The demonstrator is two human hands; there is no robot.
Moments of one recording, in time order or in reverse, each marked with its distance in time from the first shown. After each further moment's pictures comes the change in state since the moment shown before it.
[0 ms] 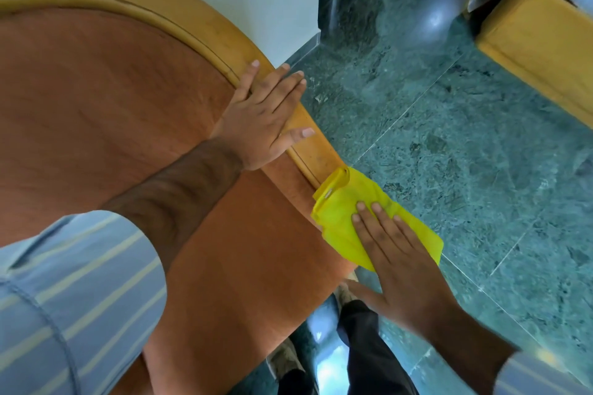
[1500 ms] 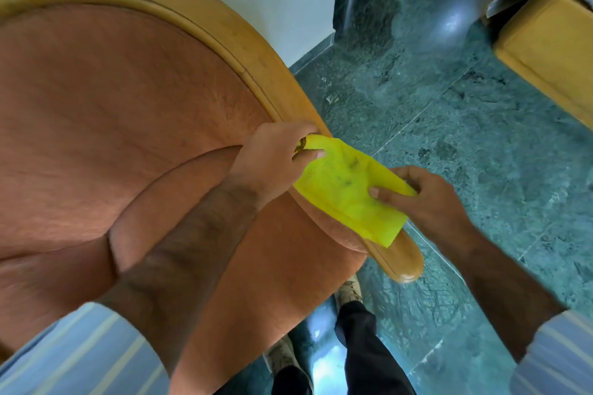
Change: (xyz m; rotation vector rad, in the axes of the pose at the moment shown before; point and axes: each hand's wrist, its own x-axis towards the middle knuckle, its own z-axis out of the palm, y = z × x) left_hand -0.024 0.046 -0.044 -0.765 -0.018 -0.374; right_hand 0.092 0.052 -0.057 1.015 -0.017 0.652
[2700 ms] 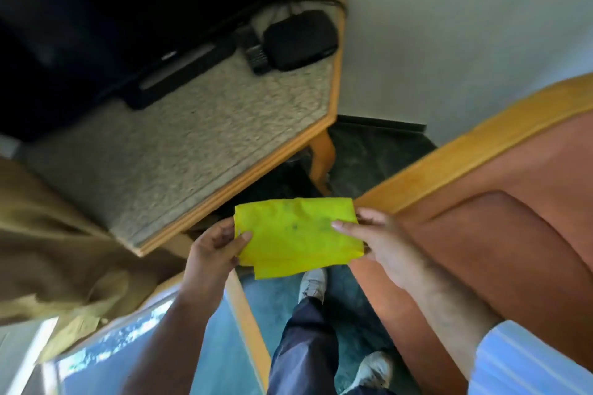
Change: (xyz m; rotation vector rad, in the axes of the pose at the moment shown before) left_hand -0.665 0.143 0.060 -1.083 1.979 -1.475; right_hand -0.354 -0.072 0.430 -0.623 -1.561 -0.030
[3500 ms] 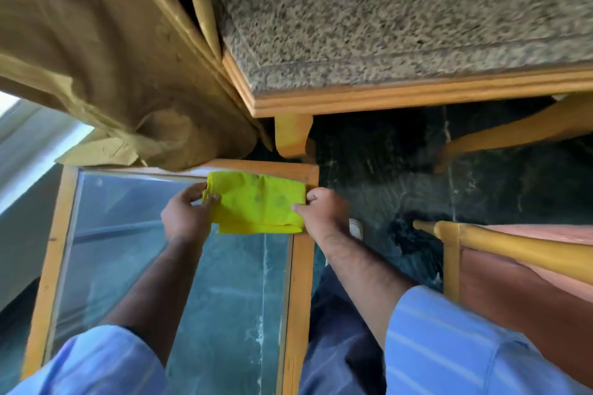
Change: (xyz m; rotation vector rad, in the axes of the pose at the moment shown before) left_hand 0.059 -0.268 -0.231 0.339 0.861 -0.398; right_hand 0.178 0.253 0.273 -1.091 -0.116 -0.015
